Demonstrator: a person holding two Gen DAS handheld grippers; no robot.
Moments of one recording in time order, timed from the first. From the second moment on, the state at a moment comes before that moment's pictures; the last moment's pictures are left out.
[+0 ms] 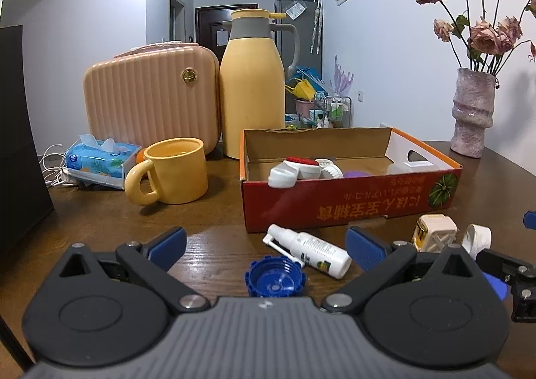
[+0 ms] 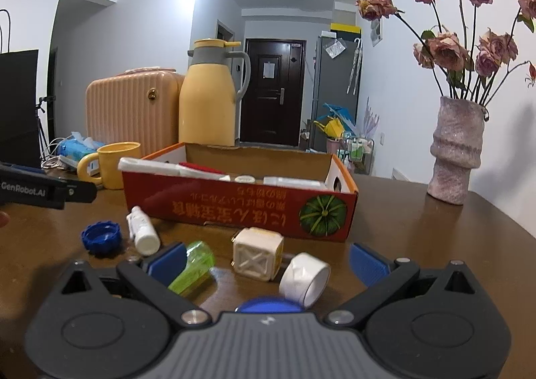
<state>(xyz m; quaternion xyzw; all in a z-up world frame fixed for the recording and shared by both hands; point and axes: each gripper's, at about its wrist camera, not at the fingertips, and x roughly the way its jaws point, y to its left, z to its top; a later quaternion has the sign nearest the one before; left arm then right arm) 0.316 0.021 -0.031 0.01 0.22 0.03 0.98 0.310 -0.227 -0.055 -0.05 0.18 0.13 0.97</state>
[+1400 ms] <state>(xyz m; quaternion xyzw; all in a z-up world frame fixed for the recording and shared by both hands) 0.321 0.020 -0.041 0.01 0.25 0.02 0.97 0.323 -0.231 -0.078 -0.01 0.29 0.12 0.95</state>
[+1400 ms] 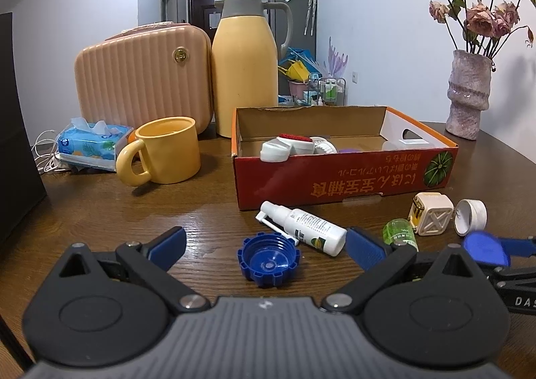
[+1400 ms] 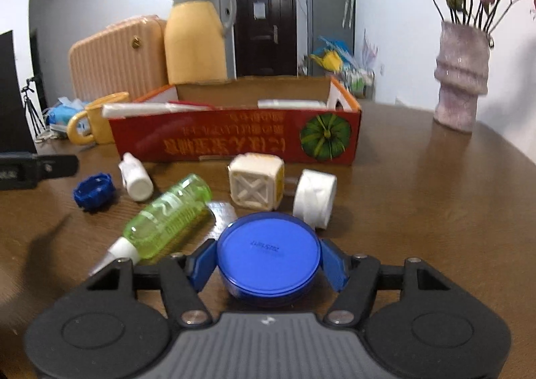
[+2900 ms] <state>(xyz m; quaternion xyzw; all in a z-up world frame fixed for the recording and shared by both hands) 0.364 -0.082 -0.084 0.05 0.35 -0.03 0.93 0.310 -0.256 -0.053 0.02 0.20 0.09 0.98</state>
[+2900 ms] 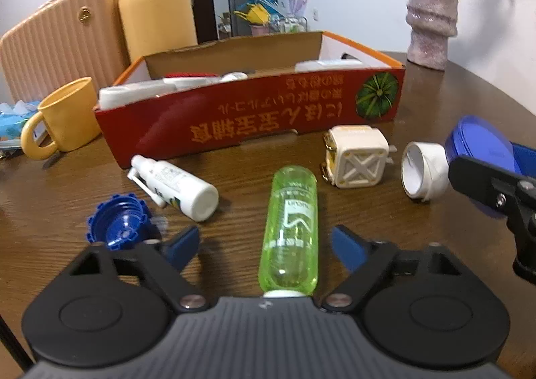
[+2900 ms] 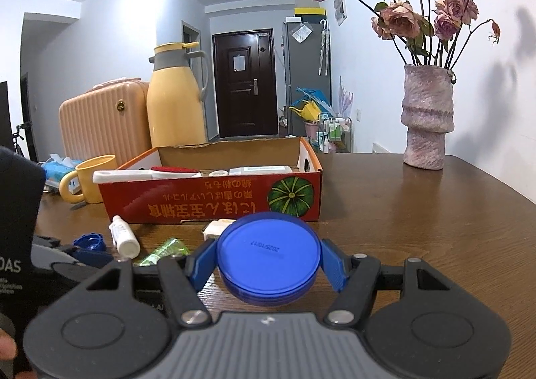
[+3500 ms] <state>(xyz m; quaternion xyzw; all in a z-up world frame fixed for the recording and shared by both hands) 0.358 -0.073 -0.074 0.02 0.35 -0.07 0.93 0.313 -0.254 -0.057 0.02 0.21 0.09 0.97</state>
